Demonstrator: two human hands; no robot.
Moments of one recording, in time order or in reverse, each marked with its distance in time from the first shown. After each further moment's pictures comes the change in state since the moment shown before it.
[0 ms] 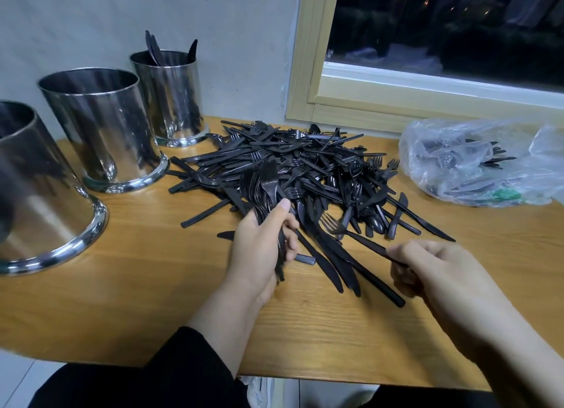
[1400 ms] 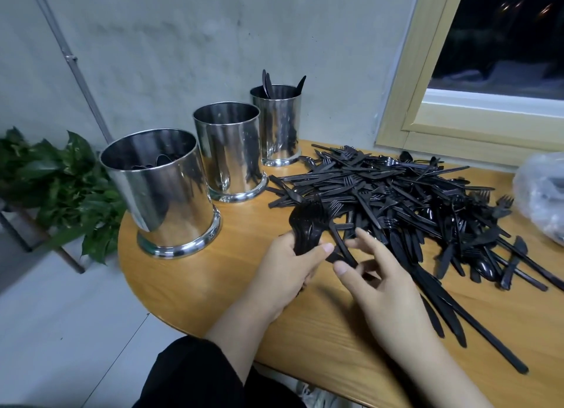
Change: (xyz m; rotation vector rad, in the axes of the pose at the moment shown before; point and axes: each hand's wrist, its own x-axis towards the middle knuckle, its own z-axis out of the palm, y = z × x) left_hand -0.016 0.035 -0.099 0.412 -0.009 0.109; right_hand 0.034 -0.003 0.150 0.006 -0.115 -0.418
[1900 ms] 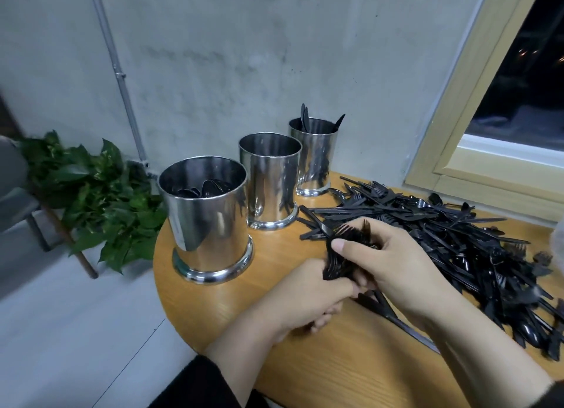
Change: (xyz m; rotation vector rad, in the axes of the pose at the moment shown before) left_hand 0.001 0.043 -0.044 0.052 -0.307 -0.172; right_hand 0.072 -0.091 0.018 0.178 -0.315 -0.022
